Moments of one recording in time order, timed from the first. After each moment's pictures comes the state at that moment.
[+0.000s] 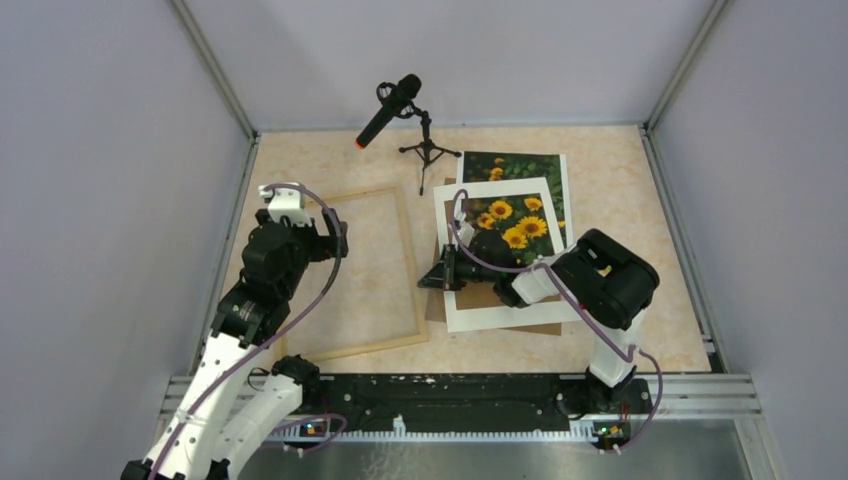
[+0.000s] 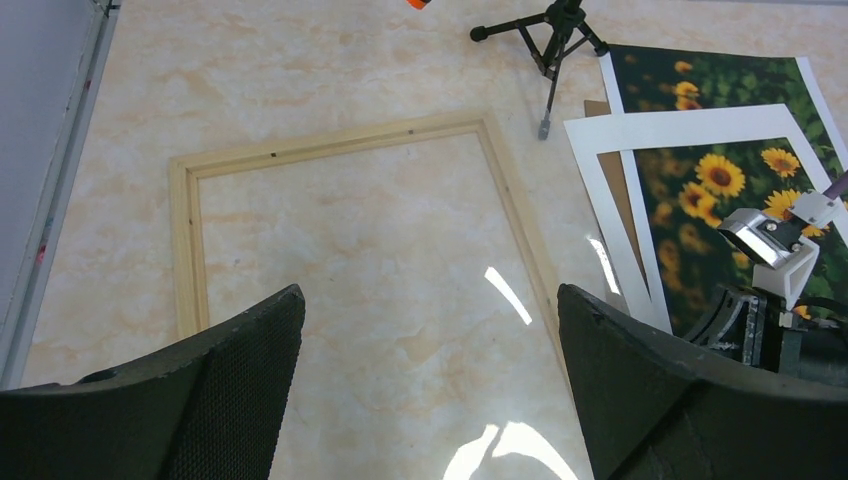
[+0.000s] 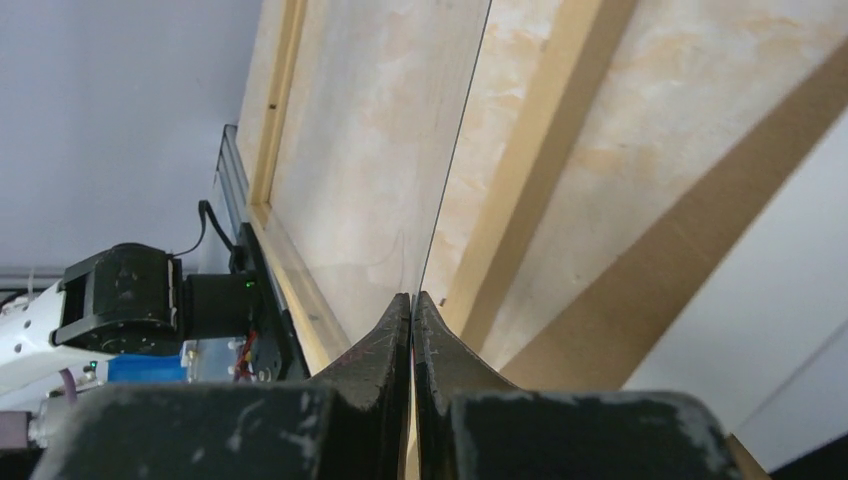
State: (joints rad) left arm -0.34 0.67 0.82 -0.41 -0.21 -0.19; right arm 0.75 1.86 0.68 0.78 -0.49 0.83
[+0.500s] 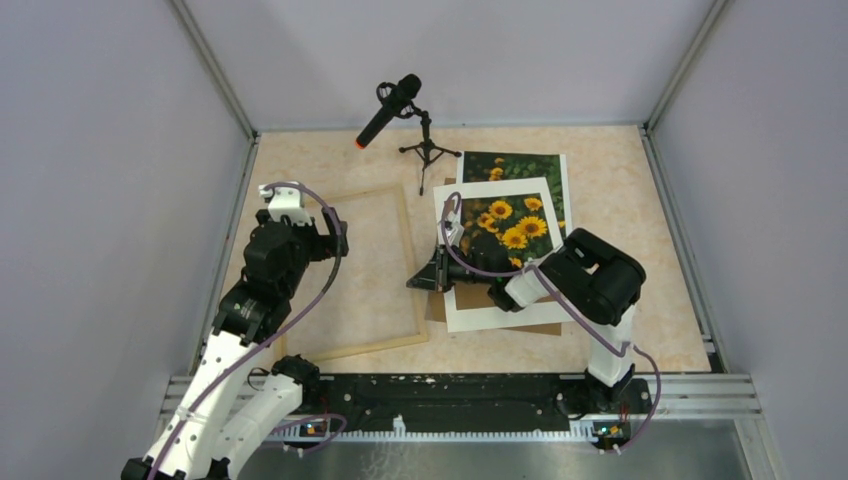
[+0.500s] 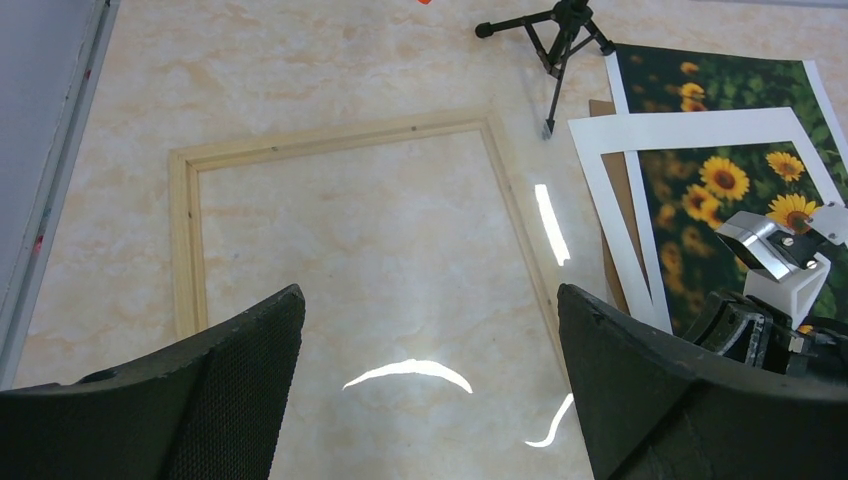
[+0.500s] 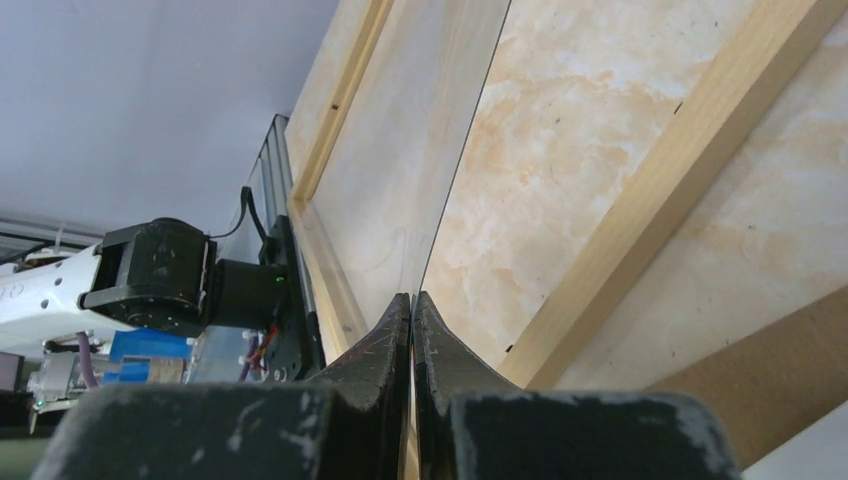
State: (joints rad) left arm -0.34 0.68 0.82 -0.41 -0.22 -0.21; right arm 0.79 1.92 0.69 1.00 -0.53 0.82
